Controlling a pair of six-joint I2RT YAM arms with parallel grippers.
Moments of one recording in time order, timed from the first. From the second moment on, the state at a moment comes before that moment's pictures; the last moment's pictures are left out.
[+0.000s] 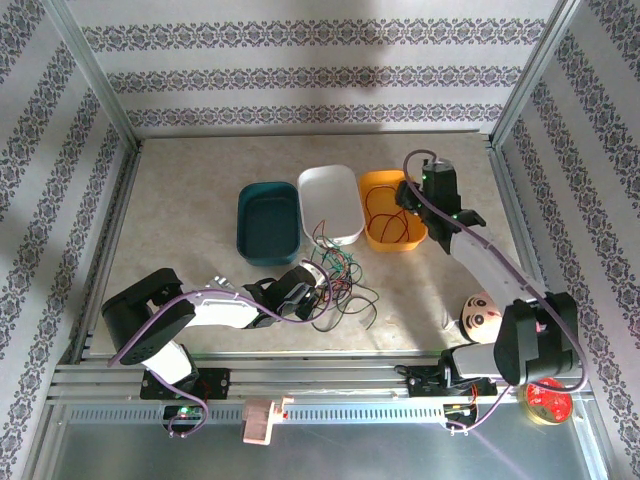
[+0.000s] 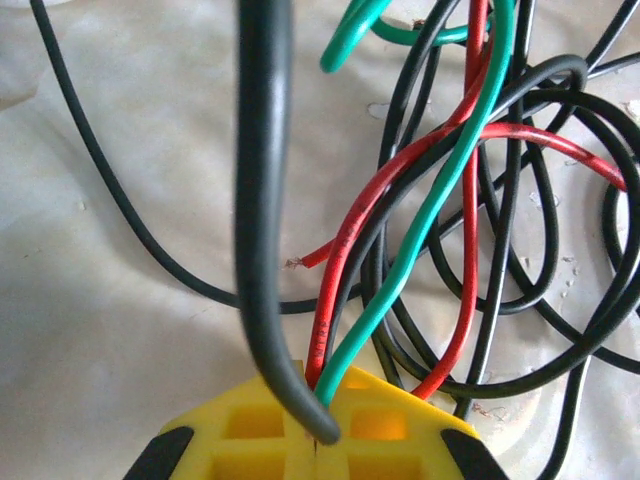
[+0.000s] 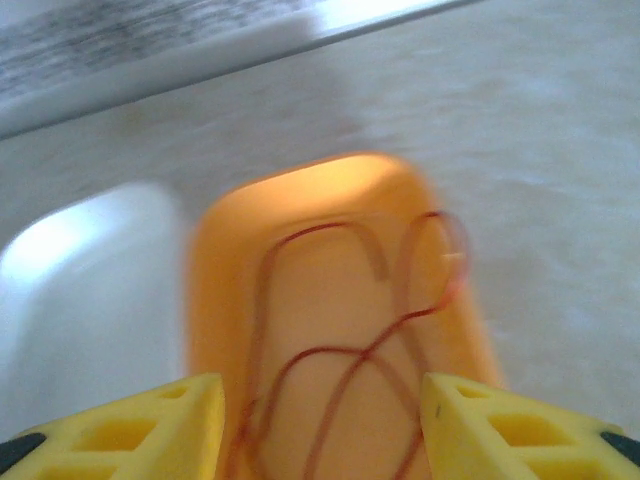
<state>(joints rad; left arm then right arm) -0.94 1.59 0.60 0.13 -0.16 -0.26 0.24 1.34 0.97 -0.24 0.03 0.39</state>
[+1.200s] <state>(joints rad) -0.94 1.53 0.51 0.19 -0.15 -0.28 0.45 1.38 1.07 -0.23 -0.26 0.34</state>
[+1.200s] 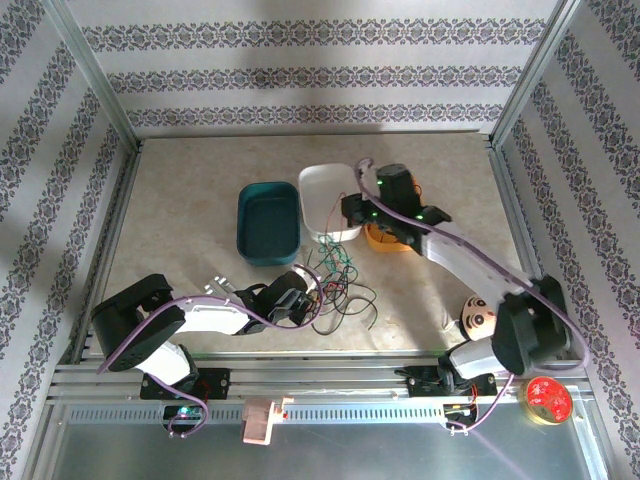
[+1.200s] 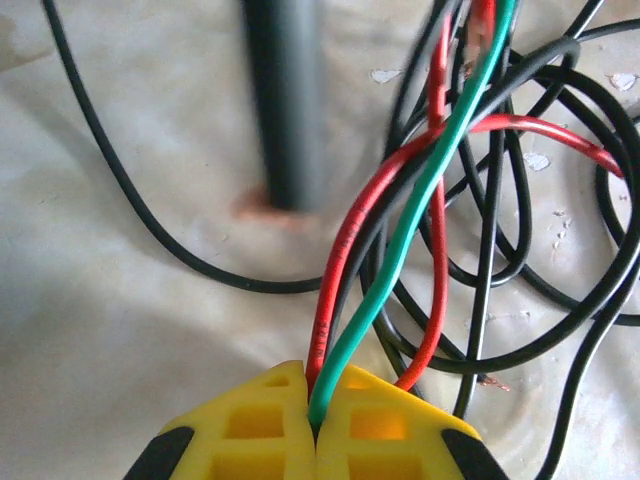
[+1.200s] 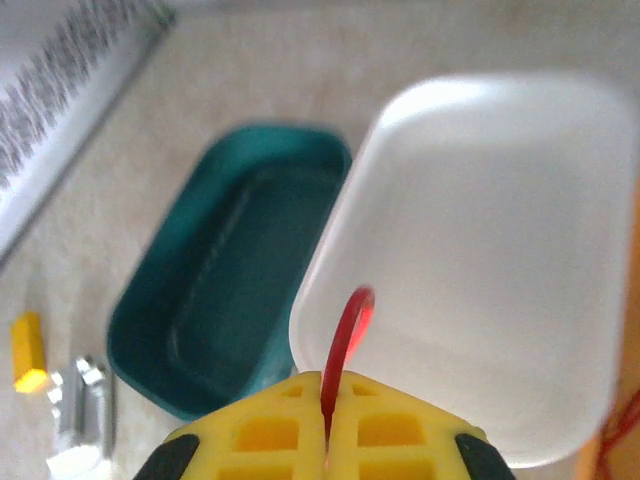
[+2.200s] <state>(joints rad) -0.94 1.59 0.52 0.27 -0.15 -0.30 0.21 0.75 1.06 -0.18 0.30 0.19</state>
